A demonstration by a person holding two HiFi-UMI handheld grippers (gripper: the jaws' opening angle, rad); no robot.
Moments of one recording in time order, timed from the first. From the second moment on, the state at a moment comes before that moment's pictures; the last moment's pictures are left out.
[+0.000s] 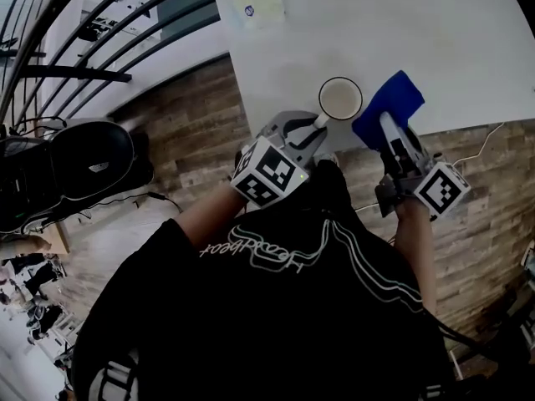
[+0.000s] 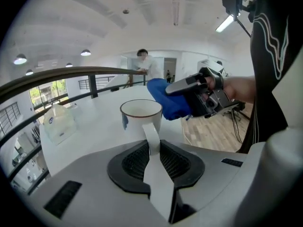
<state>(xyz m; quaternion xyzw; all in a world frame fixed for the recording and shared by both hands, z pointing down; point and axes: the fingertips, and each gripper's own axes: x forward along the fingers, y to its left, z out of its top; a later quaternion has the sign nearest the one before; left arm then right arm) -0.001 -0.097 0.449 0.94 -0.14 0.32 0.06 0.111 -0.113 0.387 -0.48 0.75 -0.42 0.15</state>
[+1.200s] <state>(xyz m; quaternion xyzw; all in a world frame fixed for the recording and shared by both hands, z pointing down) -0.014 -0.118 0.448 0.93 -0.14 0.35 0.02 0.092 -0.151 0.446 -0.39 0.79 -0.47 -0.07</state>
